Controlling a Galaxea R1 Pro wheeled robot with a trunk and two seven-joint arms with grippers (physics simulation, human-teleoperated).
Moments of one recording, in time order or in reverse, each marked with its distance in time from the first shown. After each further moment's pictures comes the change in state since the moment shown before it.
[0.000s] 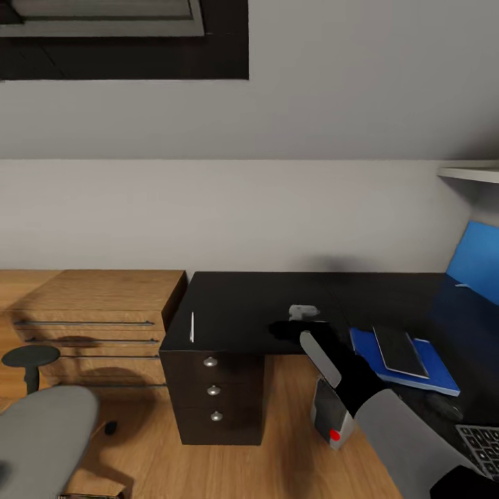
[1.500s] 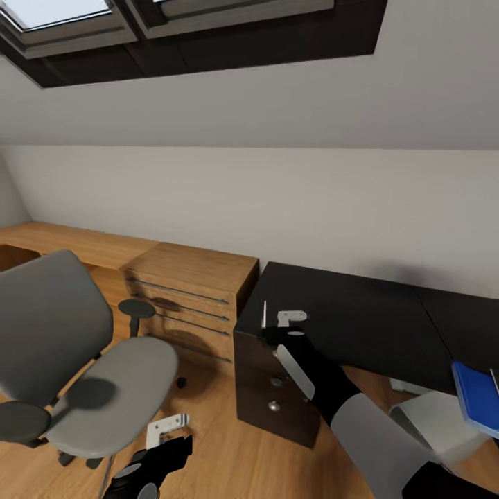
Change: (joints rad) left arm -0.164 -0.063 0.145 -0.464 0.005 0.624 0.063; right arm 0.002 0.111 0.046 0.133 0.136 -0.158 -0.125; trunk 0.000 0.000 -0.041
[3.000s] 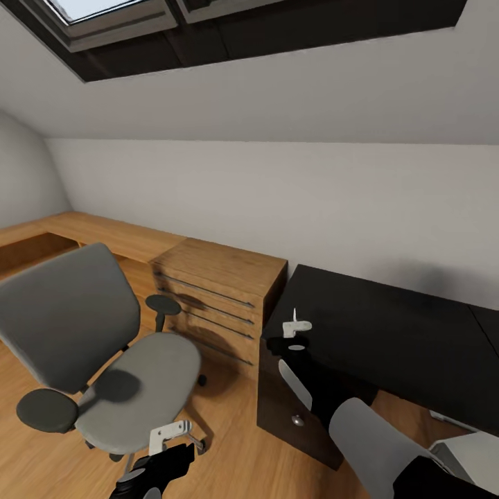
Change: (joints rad) left arm 0.000 -0.006 -0.008 0.049 -0.005 -0.010 -0.004; right arm -0.002 0.014 0.000 0.185 0.087 -0.155 0.002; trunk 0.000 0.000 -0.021
